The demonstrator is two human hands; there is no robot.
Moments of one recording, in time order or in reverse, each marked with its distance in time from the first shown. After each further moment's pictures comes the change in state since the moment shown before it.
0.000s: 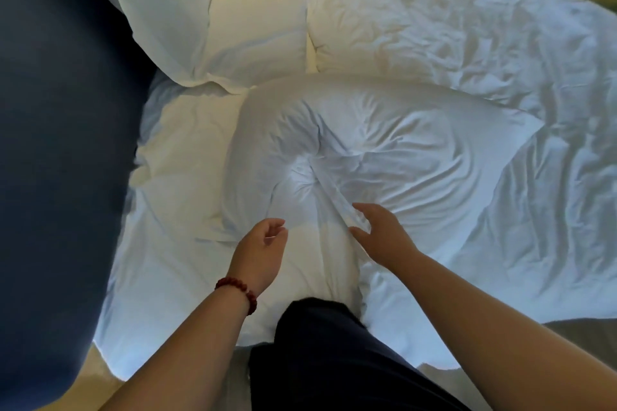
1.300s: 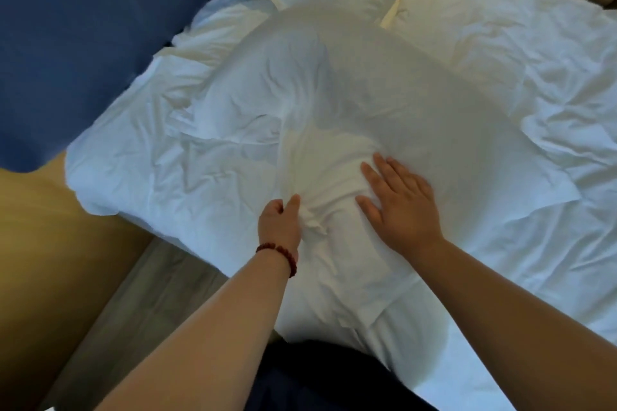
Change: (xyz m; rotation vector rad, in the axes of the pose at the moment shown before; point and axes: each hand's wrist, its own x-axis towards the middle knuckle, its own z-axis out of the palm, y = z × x) left_hand 0.001 0.022 0.260 -0.792 0.681 -0.386; right_hand 0.057 0.139 -0.097 -0.522 0.114 -0.738
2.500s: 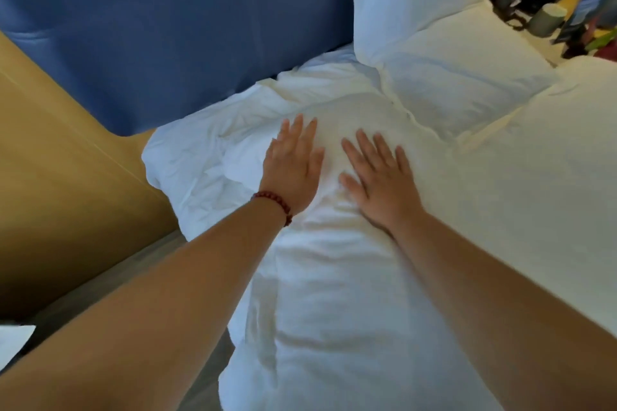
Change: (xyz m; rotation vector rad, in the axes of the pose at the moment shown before) left_hand 0.080 0.152 0.018 0.823 0.345 0.793; right_hand 0.230 -0.035 -0.005 0.047 -0.102 -0.565
